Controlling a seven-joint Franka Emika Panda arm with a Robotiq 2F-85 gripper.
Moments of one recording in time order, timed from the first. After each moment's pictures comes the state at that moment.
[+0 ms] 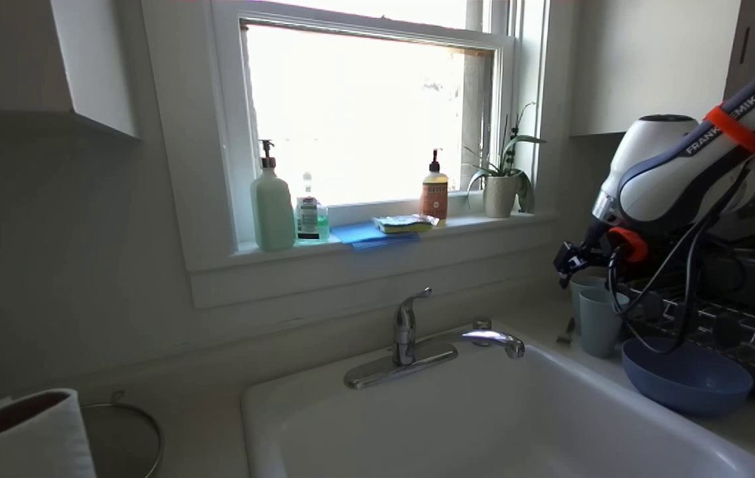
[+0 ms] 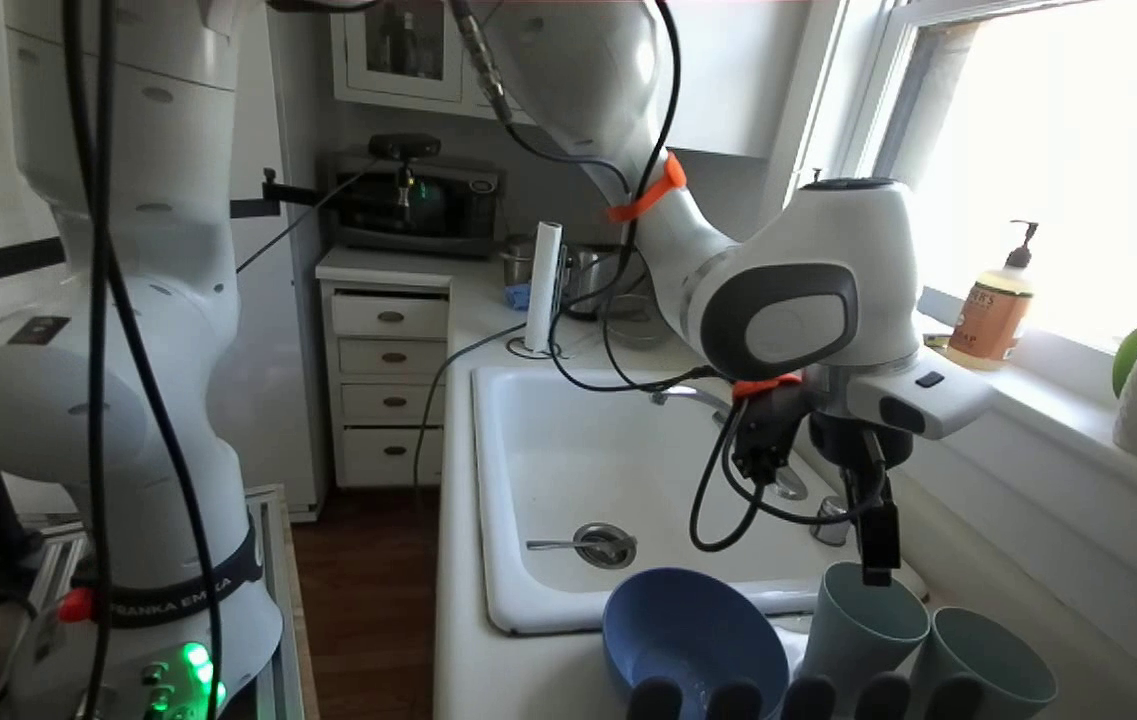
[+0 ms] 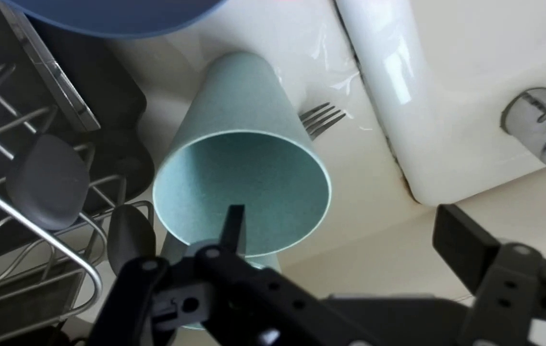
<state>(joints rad) -0.24 0.18 -0.24 -2.20 -0.08 2.76 0.45</state>
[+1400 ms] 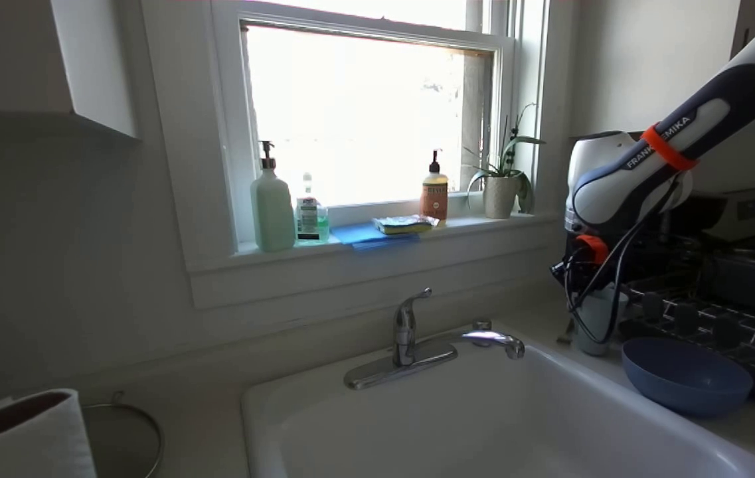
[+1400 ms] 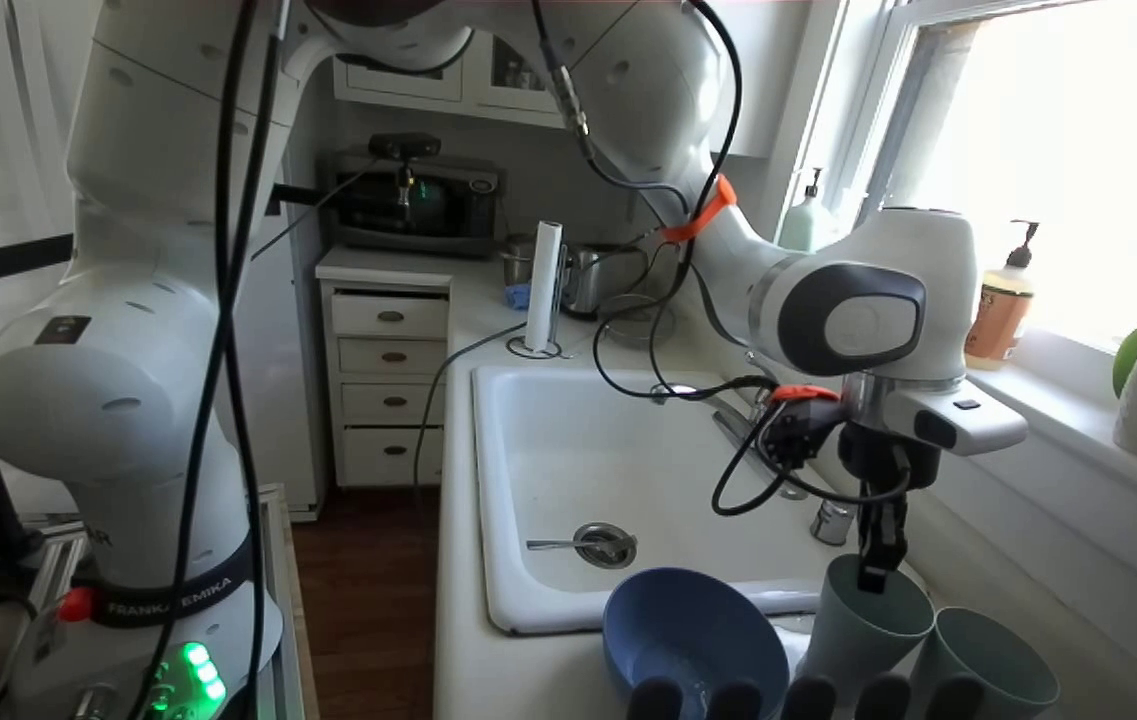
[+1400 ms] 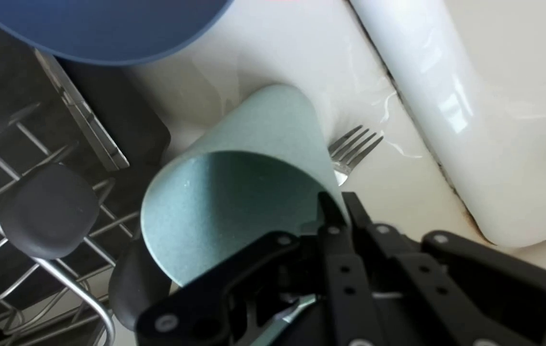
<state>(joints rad) -0.13 0.35 -0.34 -1.95 -0.09 2.46 0.59</state>
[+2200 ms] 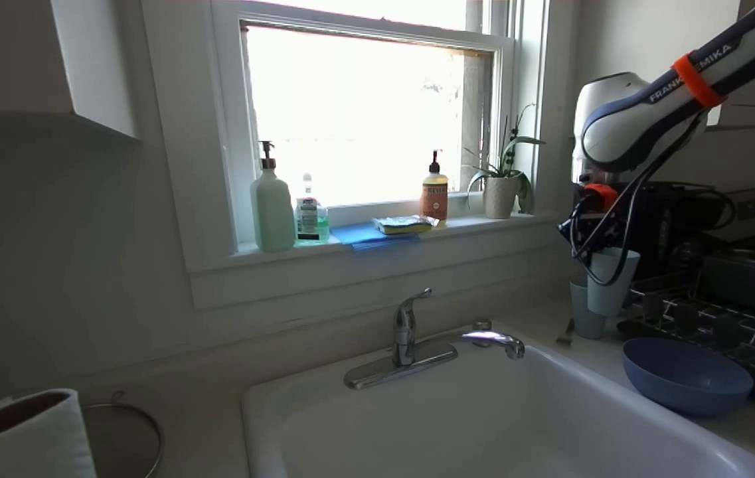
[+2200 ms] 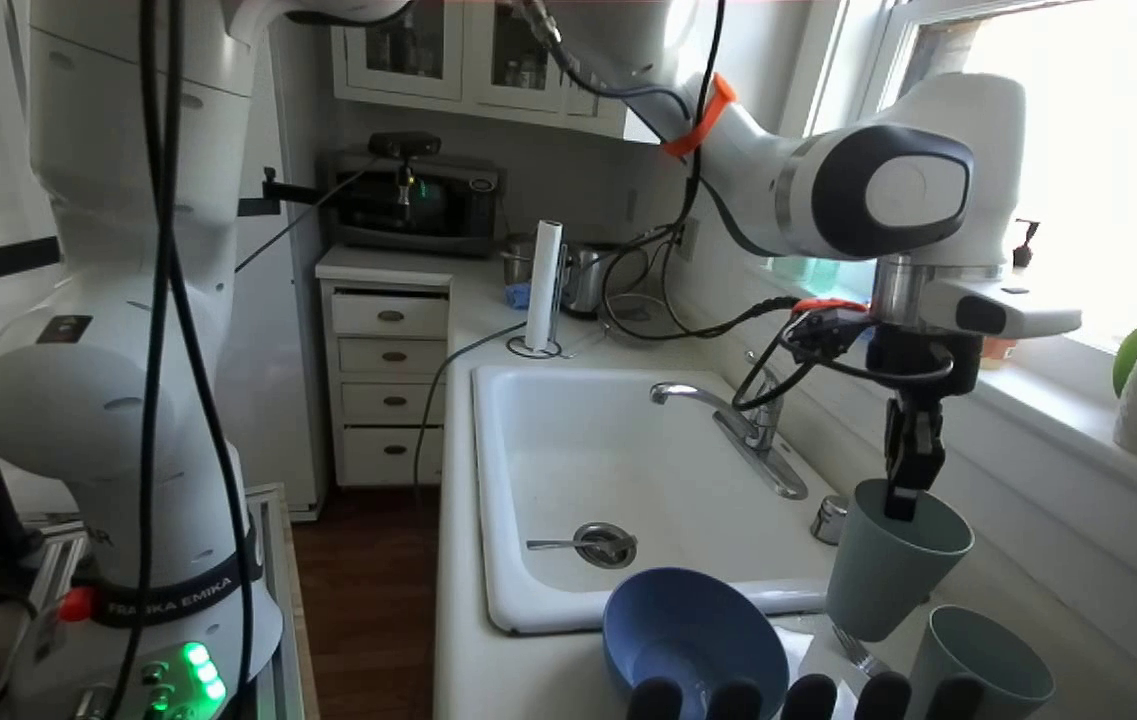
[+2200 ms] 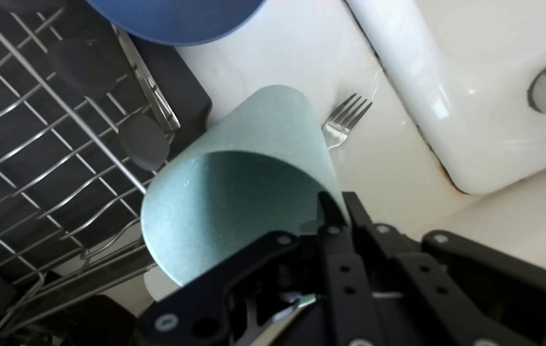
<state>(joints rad) -0.13 0.21 -0.34 -1.89 -0.15 2.24 0.61</state>
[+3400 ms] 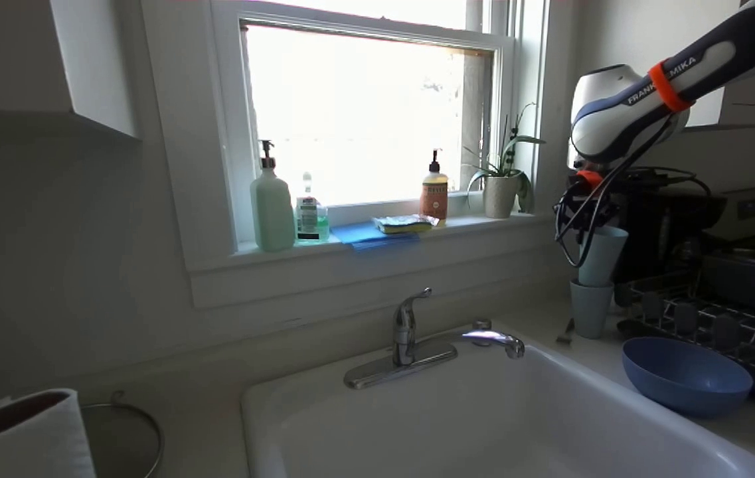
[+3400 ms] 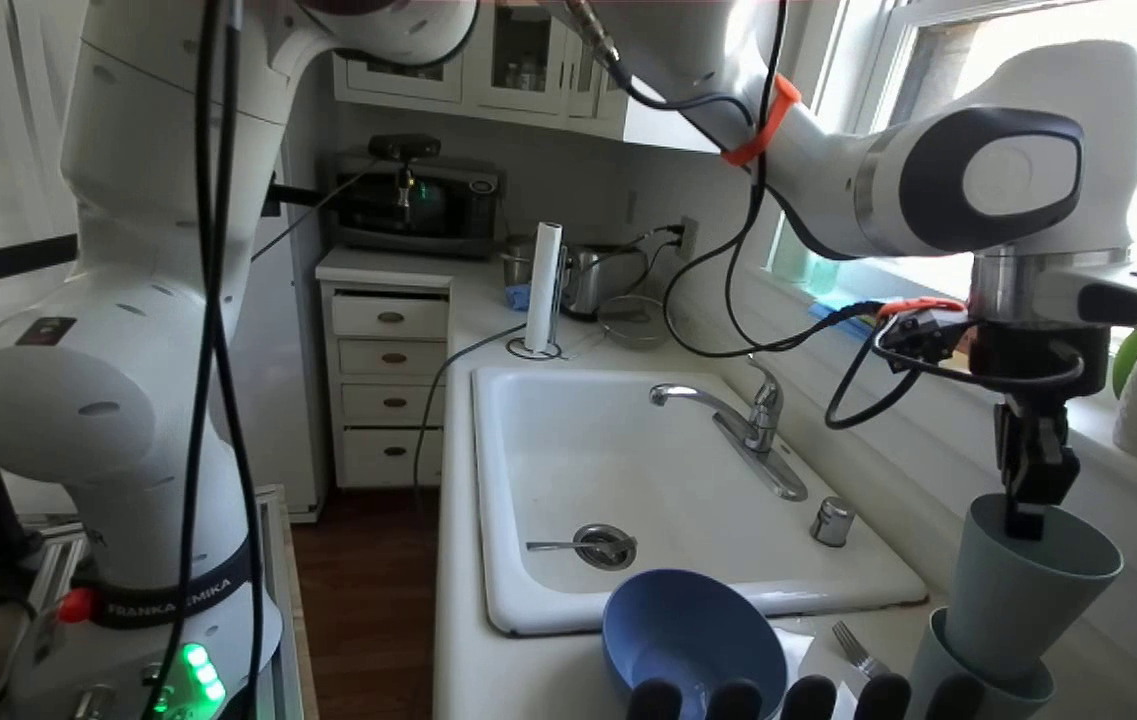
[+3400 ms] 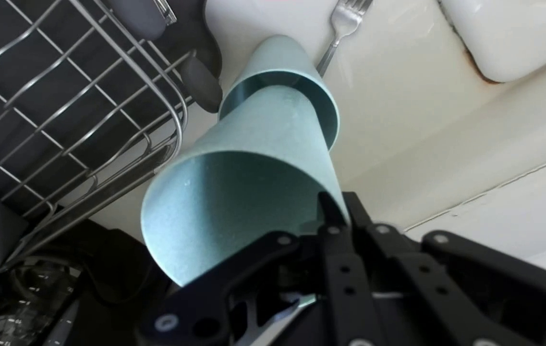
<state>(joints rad) -0.21 0.34 -0.33 -1.68 -0.15 2.25 0.61</state>
